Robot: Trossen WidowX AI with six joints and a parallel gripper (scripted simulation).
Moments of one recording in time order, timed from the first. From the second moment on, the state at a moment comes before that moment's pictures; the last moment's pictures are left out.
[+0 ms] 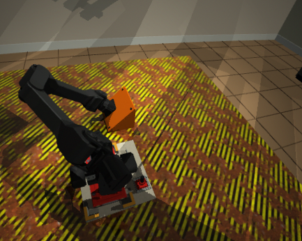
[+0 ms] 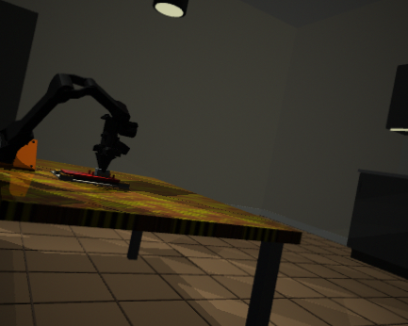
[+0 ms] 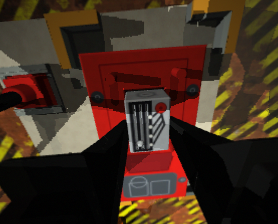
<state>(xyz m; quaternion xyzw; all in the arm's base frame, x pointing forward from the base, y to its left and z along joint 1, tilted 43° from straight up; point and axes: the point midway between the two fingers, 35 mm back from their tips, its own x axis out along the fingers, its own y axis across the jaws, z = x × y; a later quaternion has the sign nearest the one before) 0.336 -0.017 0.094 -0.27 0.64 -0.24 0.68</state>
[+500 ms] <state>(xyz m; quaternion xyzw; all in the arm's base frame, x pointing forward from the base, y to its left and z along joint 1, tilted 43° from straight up) 0.336 -0.018 0.092 -0.27 0.64 -0.24 0.68</state>
